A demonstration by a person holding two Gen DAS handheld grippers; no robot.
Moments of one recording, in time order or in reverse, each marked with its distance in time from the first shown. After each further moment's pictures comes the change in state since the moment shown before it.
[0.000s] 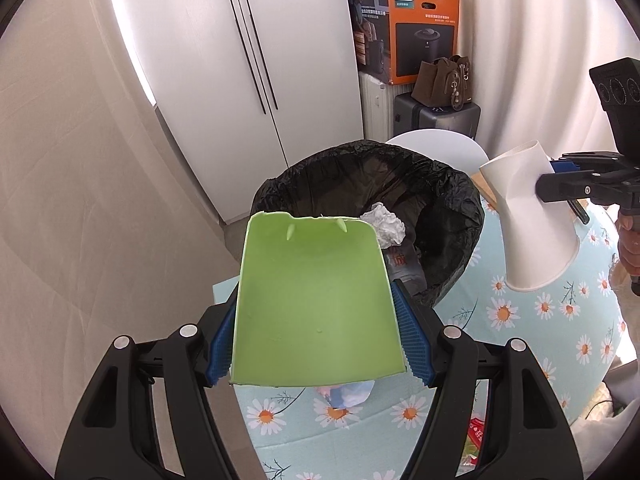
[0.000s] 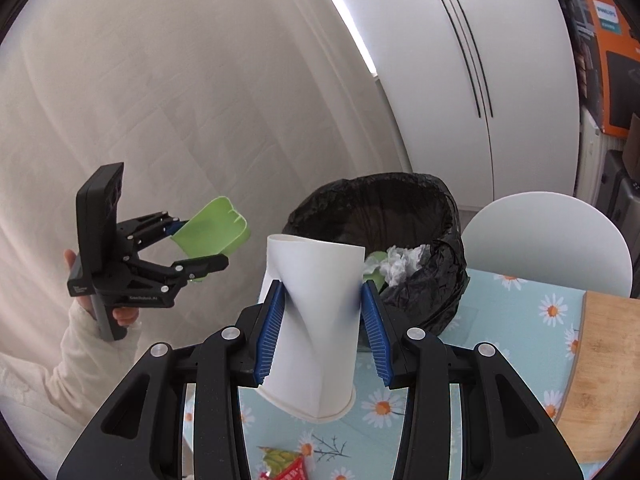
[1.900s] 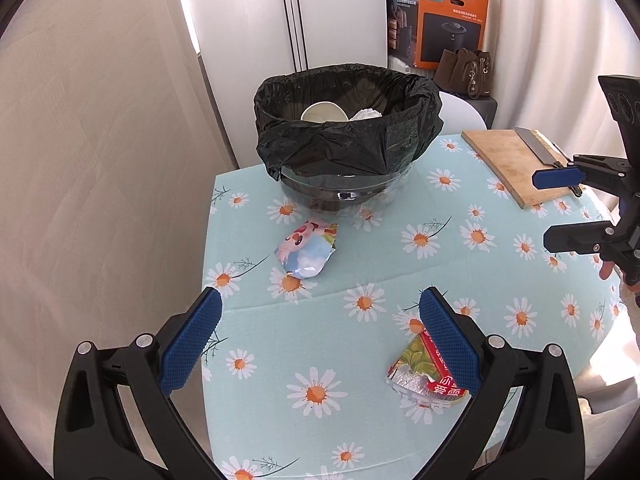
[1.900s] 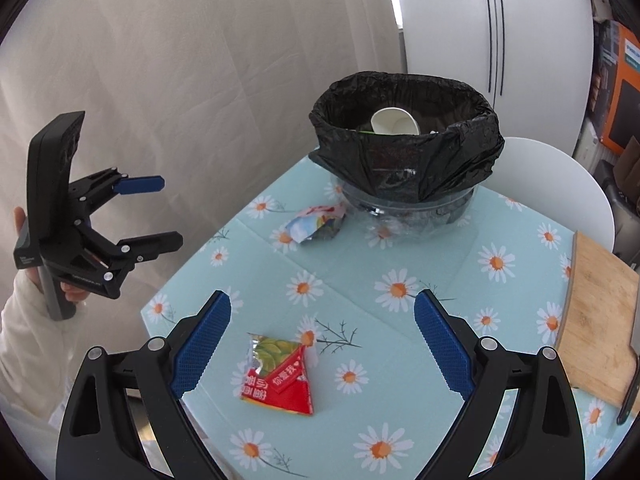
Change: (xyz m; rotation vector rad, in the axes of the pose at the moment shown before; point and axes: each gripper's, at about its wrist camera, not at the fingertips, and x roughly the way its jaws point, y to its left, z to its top) left arm -0.067 -0.074 -0.167 -0.197 0.039 0.084; right arm -0.008 0.078 -0.150 -0.192 0.217 -0.120
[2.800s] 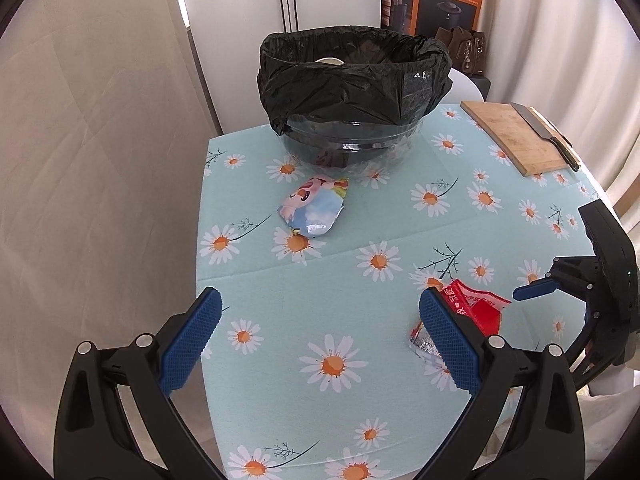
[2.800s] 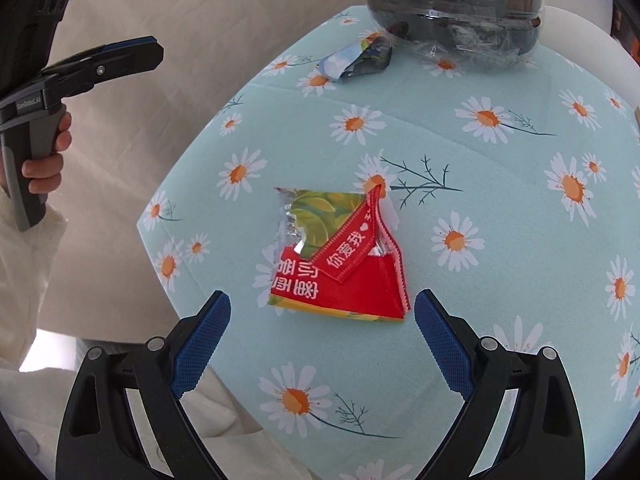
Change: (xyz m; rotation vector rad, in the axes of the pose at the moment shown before) left arm 0.026 0.030 -0.028 0.019 0.078 -0.065; right arm 0.103 0.043 -0.112 0.094 0.290 0.073
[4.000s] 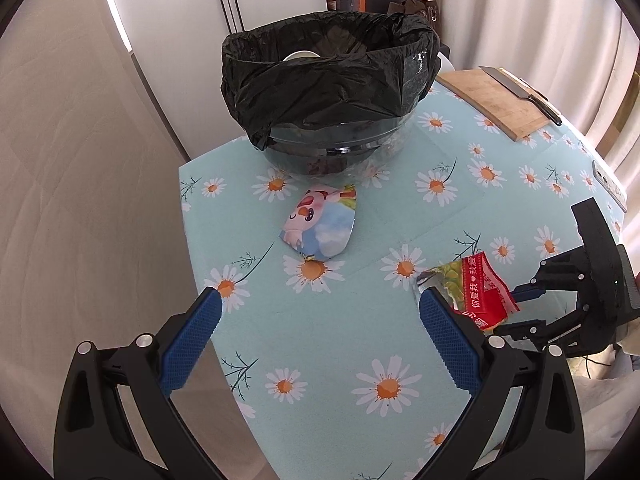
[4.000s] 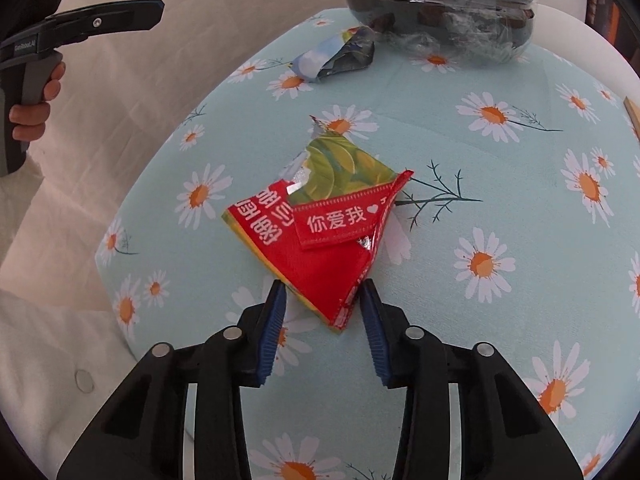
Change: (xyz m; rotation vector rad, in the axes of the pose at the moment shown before) left arm 0.039 0.032 0.033 0.213 0.025 -0.094; right arm 0.047 0.011 0.009 0.055 -0.090 -0.120
